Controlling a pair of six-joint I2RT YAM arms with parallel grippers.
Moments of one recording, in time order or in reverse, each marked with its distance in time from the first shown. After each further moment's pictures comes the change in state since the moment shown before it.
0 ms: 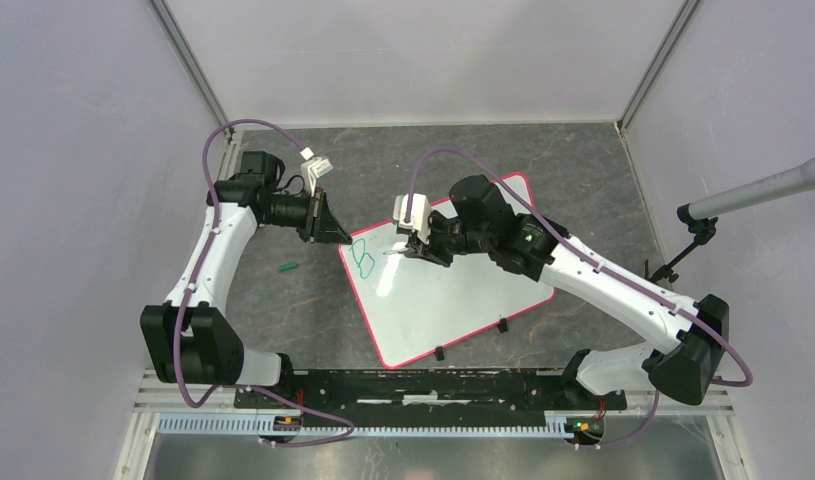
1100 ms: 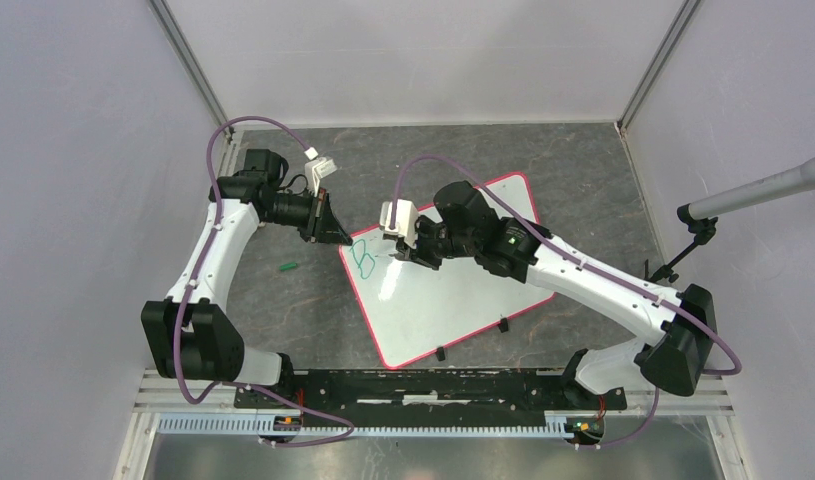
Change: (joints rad) left arm -0.019 0.021 0.029 -0.038 -0.029 0.040; right arm 0.044 0.055 -0.003 0.051 0.056 0.002
